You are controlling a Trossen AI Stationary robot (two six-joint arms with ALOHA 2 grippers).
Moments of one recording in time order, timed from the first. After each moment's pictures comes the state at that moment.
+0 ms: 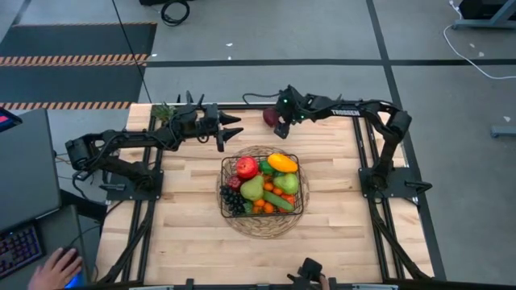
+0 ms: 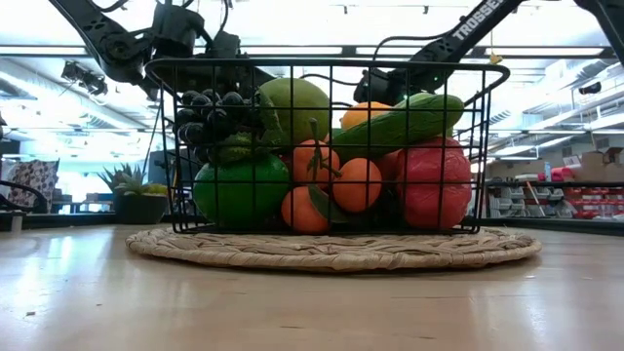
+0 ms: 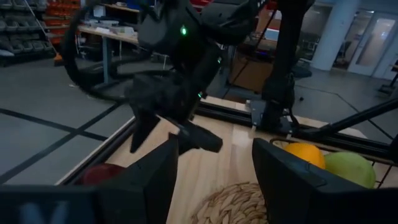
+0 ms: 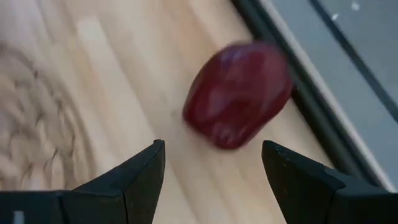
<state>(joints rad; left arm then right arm) 0.53 1.33 0.57 0.71 0.32 -0.12 -0.60 1.80 1.21 -0.35 -0.01 -0.11</state>
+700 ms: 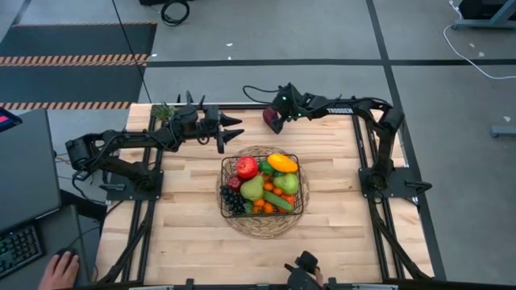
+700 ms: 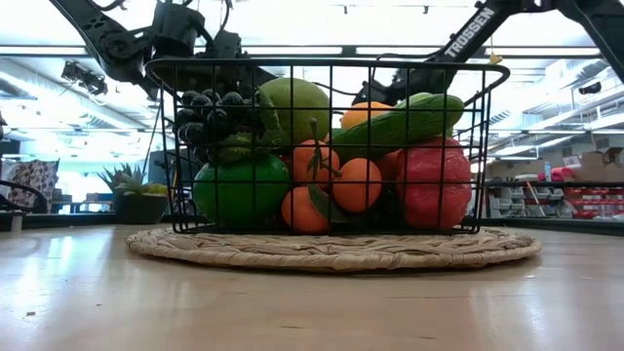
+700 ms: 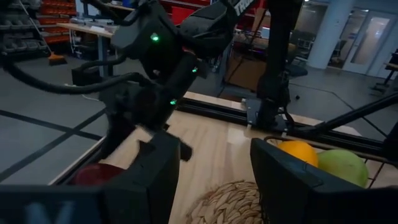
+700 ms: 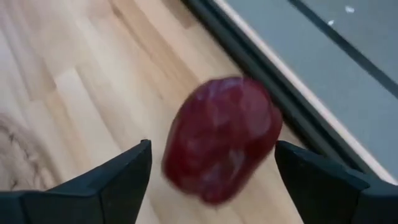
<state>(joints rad) 0.51 1.33 0.57 0.71 0.32 -0.12 -0.64 1.88 1.21 -0.17 -0.05 -0.01</state>
